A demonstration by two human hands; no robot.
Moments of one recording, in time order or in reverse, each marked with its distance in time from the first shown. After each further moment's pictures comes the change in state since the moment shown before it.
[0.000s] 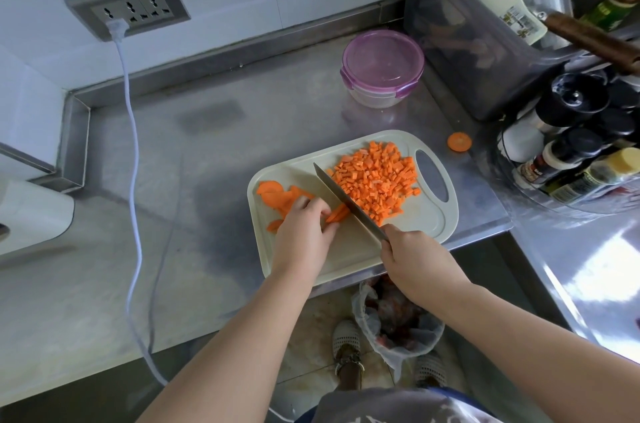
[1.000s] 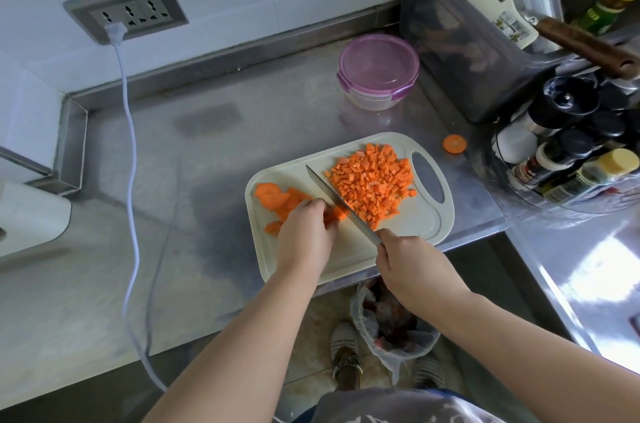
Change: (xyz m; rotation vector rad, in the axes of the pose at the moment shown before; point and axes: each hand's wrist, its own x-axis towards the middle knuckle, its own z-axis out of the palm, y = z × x) left_hand 0.005 0.008 0.003 0.003 0.009 -0.015; right_hand -0.010 -0.004 0.003 -0.068 0.048 -0.042
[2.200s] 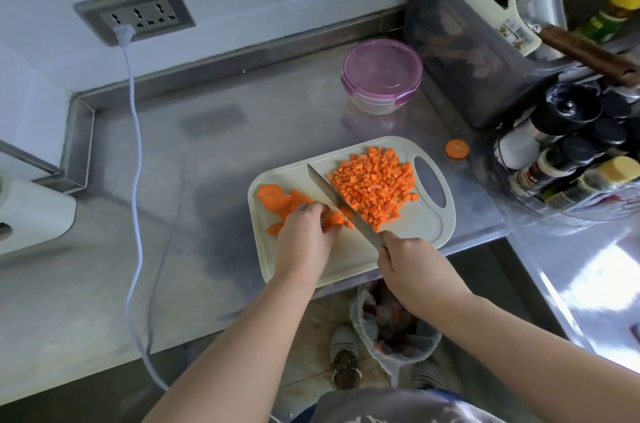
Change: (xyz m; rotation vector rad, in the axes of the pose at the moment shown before) left_hand -0.002 -0.005 0.001 -0.047 0.028 -0.040; right_hand -0.001 0.000 -0.006 0.103 0.016 -0.006
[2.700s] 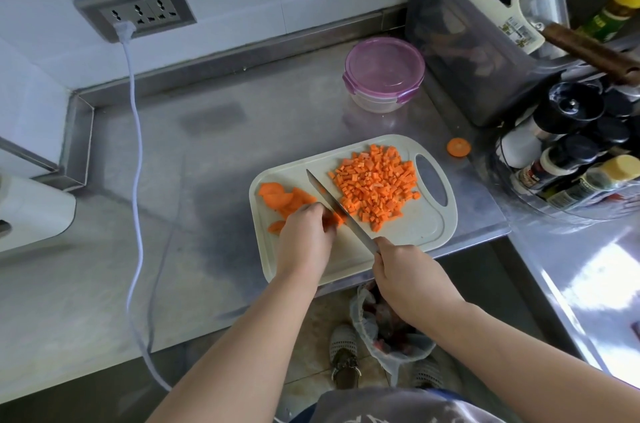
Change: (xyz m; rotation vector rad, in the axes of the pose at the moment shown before) left_hand -0.004 0.001 -0.002 0.009 0.005 -0.006; right_hand -0.001 -0.007 0.015 -0.066 -0.051 0.027
